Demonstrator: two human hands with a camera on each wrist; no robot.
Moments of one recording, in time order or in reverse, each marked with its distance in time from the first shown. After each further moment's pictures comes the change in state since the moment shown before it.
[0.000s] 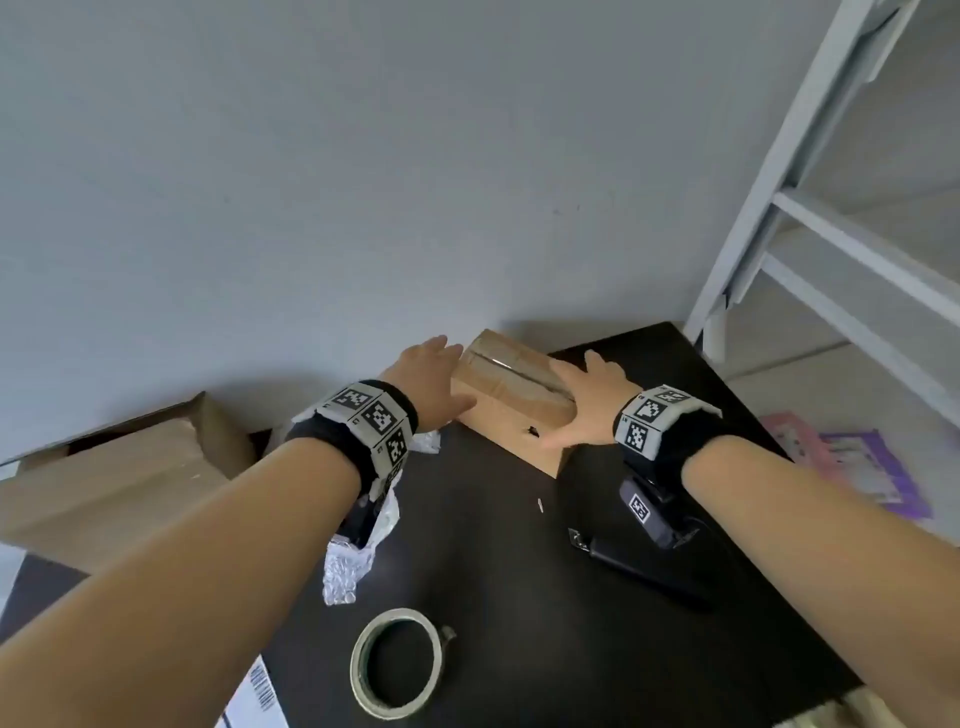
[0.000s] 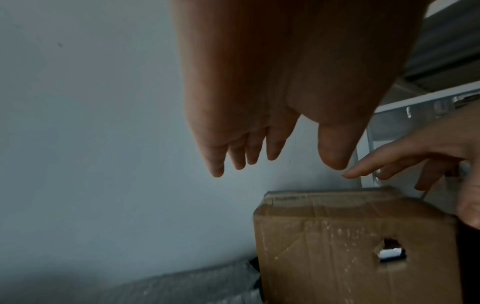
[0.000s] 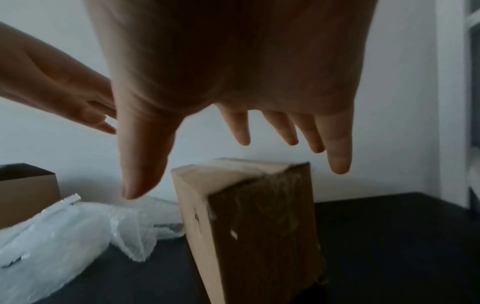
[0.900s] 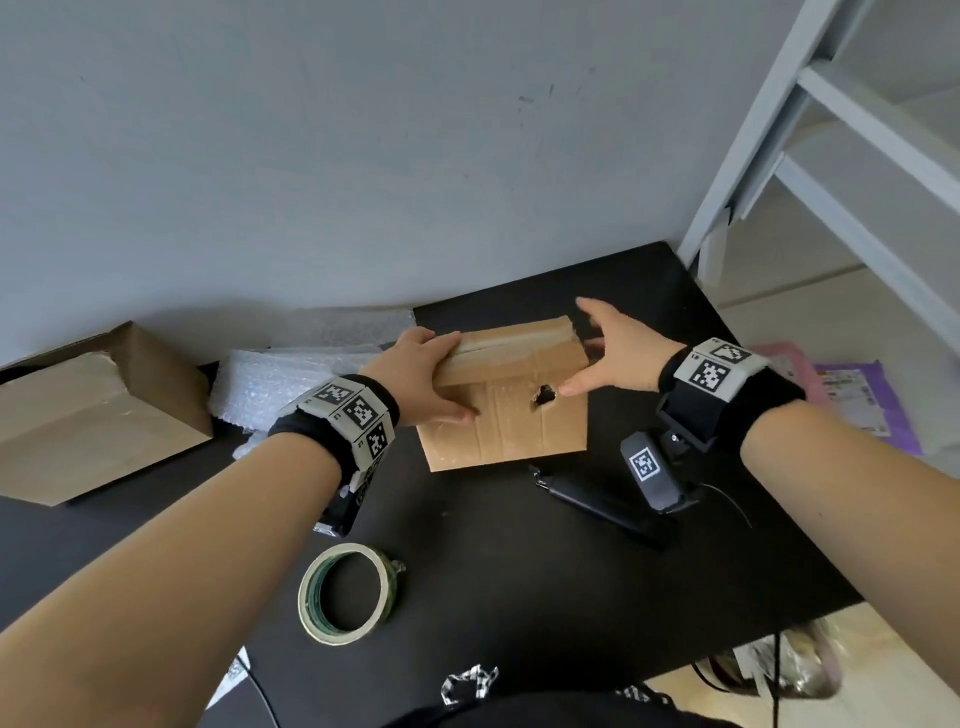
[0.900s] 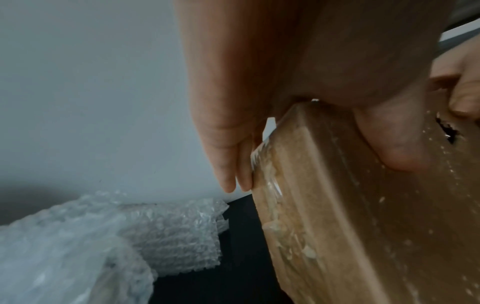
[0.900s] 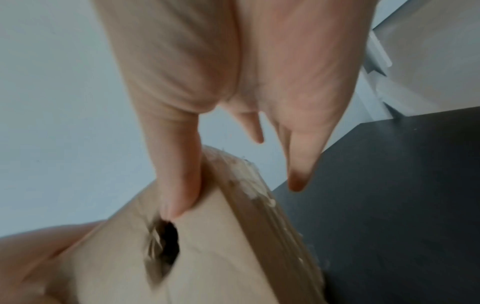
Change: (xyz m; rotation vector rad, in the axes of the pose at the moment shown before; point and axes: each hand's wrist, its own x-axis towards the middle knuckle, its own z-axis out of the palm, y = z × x) left_hand 0.007 0.023 0.070 -0.141 -0.154 -0.072; right_hand -0.003 0.074 0.011 0.498 -0.085 -0.019
